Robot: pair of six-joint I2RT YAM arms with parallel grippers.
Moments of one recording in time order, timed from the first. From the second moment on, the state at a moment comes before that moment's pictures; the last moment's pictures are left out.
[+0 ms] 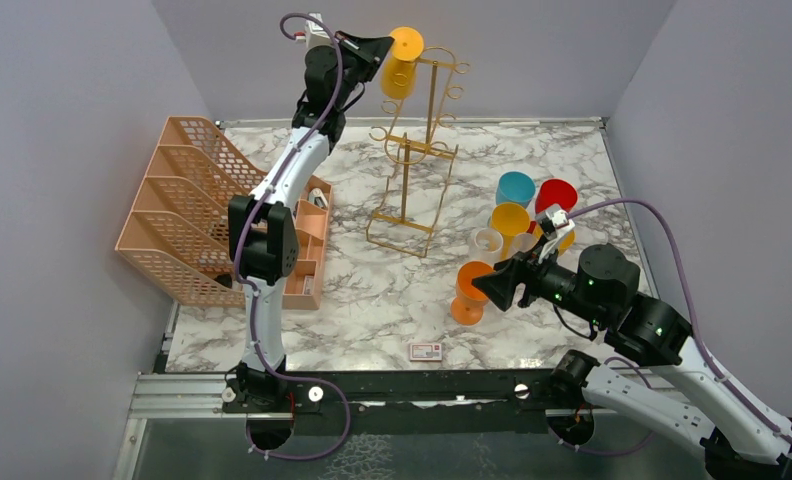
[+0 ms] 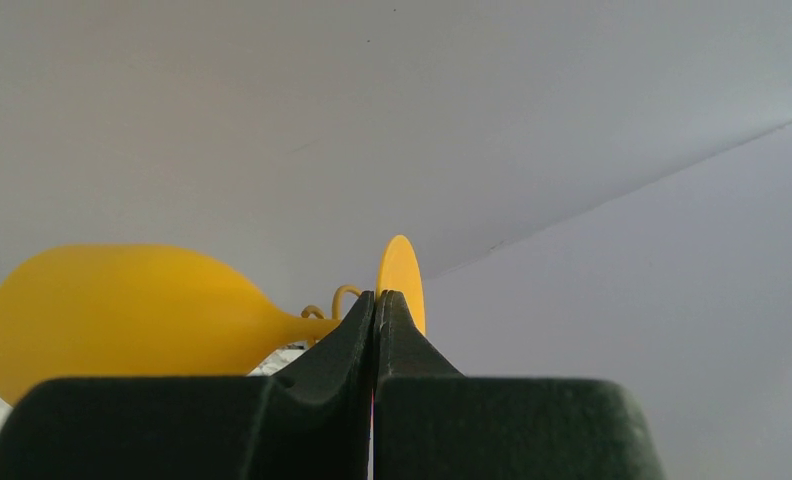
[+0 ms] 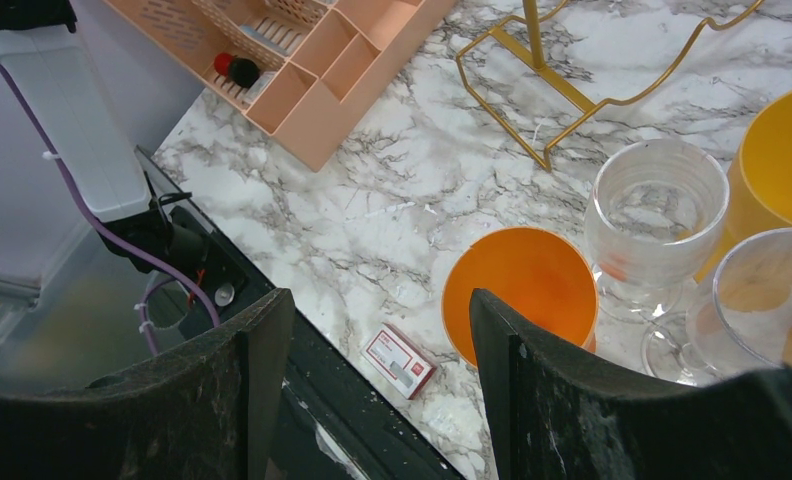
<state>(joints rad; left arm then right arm) -0.28 2.16 2.07 0.31 0.13 -1.14 0.84 0.59 0.88 -0.58 -0.02 0.40</state>
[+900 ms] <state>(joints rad) -0.23 1.97 1.83 0.31 0.04 -0.98 0.84 0.59 0.88 -0.60 -0.02 0.40</state>
